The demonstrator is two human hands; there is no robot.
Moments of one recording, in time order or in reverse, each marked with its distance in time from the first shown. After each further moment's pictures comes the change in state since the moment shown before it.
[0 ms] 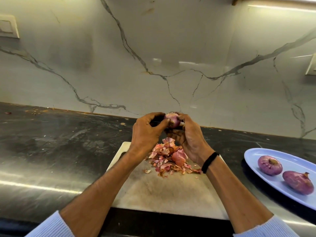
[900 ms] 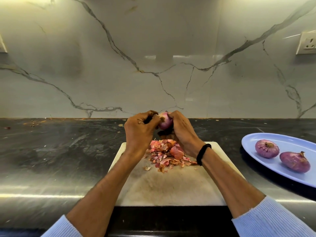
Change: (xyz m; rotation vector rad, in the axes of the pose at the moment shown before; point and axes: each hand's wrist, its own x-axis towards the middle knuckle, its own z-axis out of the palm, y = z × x) left_hand -0.006 0.006 -0.001 0.037 0.107 0.155; right_hand -0.006 0.003 0.004 -0.249 -0.036 -0.022
